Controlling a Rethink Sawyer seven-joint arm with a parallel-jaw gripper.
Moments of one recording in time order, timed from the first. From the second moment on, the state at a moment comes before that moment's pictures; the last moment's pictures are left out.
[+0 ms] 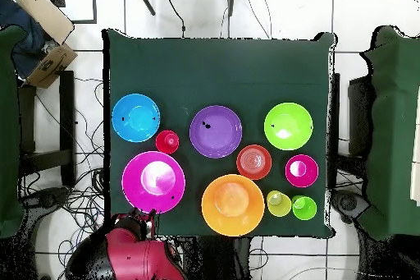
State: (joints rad) arm 0.32 -0.94 -0.18 2.27 0.07 0.13 1.91
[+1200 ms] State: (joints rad) arm 0.40 -0.93 -0.23 2.27 0.10 0.13 1.94
